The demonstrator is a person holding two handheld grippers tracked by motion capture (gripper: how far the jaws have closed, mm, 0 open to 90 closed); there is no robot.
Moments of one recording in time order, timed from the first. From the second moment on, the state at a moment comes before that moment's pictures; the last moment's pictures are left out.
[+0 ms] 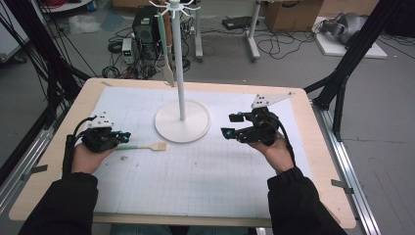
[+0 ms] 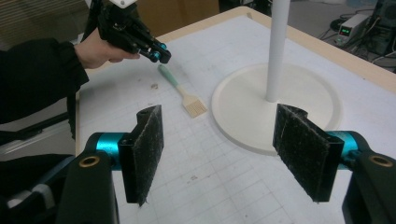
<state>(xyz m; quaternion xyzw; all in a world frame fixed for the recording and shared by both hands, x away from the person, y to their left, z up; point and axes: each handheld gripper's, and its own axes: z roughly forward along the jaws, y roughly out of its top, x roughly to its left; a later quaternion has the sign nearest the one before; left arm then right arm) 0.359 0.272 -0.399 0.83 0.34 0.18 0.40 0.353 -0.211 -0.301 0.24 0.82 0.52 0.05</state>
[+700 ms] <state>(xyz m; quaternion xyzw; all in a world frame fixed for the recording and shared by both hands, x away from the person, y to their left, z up) 0.372 0.283 -0.430 0.83 0.38 0.16 0.37 0.346 -0.216 -0.309 0.24 0.82 0.52 0.05</state>
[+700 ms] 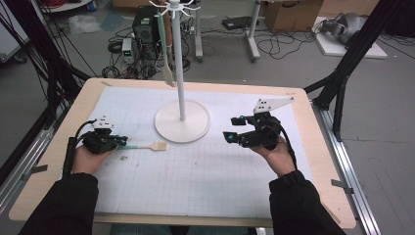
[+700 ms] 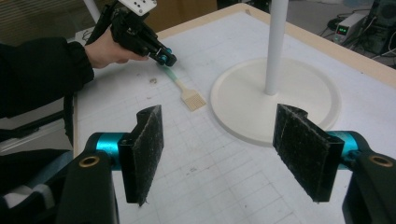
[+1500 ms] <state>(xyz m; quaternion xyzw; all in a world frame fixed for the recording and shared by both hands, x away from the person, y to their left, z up) 0.376 0.280 -0.436 0.84 0.37 0.14 0.37 0.345 -0.220 -0.316 0.25 0.82 0.51 0.05</state>
